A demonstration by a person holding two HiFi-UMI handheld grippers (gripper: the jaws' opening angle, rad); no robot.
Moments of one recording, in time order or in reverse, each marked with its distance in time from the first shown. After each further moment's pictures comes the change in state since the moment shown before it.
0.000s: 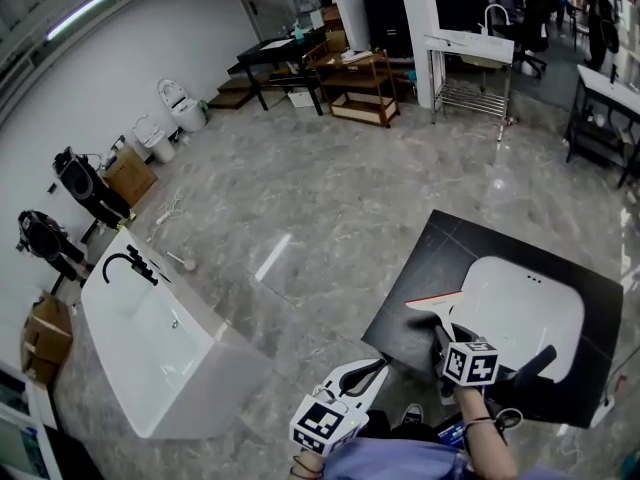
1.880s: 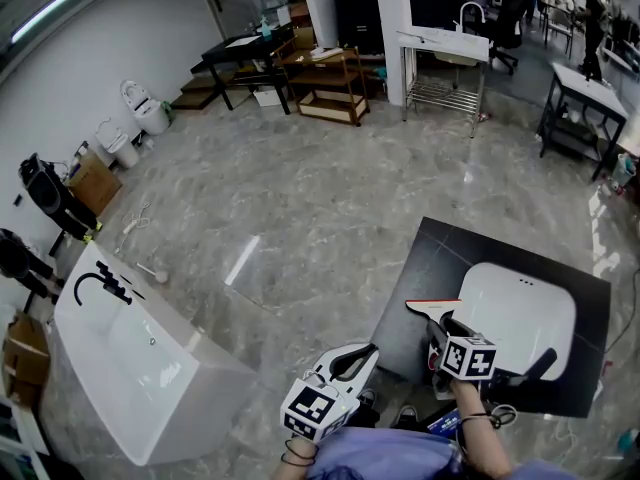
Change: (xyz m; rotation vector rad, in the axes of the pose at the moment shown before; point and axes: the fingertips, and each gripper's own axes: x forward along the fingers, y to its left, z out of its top) left arm 0.021 0.090 0.022 0.002 -0.014 -0.102; right arm 0.038 0.006 0.032 0.090 -0.031 -0.100
